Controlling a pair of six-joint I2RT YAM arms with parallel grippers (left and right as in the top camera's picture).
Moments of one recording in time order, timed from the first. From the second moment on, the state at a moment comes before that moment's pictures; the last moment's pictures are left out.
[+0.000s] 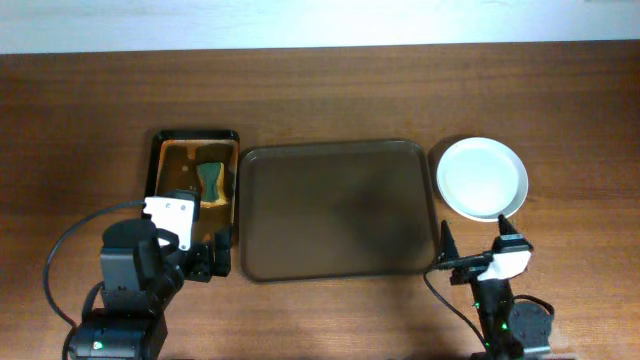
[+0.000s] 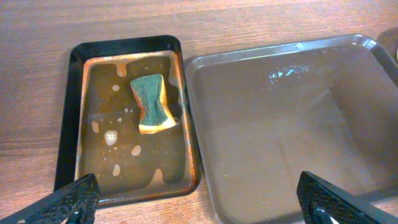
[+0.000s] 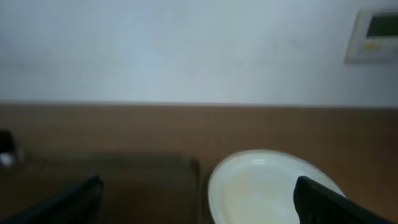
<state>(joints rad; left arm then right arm) -0.04 0.71 0.80 -0.78 0.12 0.04 0.07 0.01 0.01 -0.03 -0.02 0.02</state>
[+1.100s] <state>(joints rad) -0.04 0.49 0.57 -0.51 0.12 0.04 0.07 0.01 0.01 -0.07 -0.01 -0.07</state>
